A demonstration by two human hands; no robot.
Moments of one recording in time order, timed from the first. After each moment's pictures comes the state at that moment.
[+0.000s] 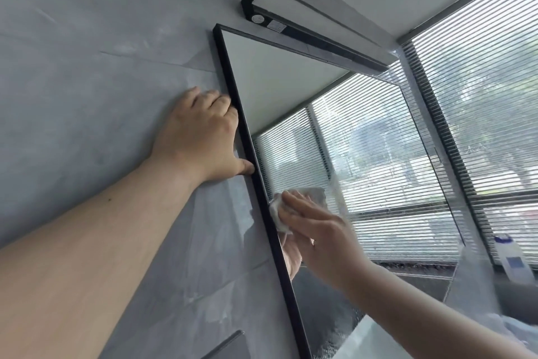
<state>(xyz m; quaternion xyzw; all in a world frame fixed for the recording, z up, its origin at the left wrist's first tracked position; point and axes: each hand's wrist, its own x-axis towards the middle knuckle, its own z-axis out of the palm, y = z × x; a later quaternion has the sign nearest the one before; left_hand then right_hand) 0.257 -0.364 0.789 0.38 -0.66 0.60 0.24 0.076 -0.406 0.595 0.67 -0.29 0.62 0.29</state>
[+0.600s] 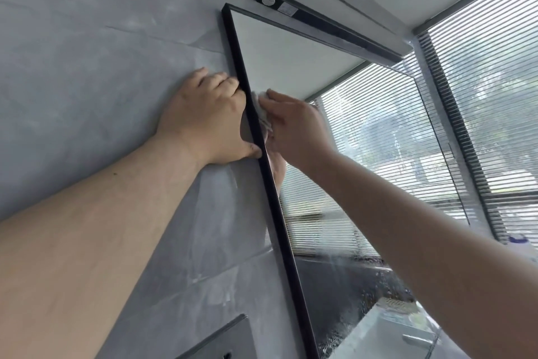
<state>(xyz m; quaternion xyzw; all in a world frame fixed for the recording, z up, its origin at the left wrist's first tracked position) 0.259 -0.367 0.789 0.37 -0.66 0.60 0.25 0.101 -0.384 0.741 0.62 -0.41 0.62 0.26</state>
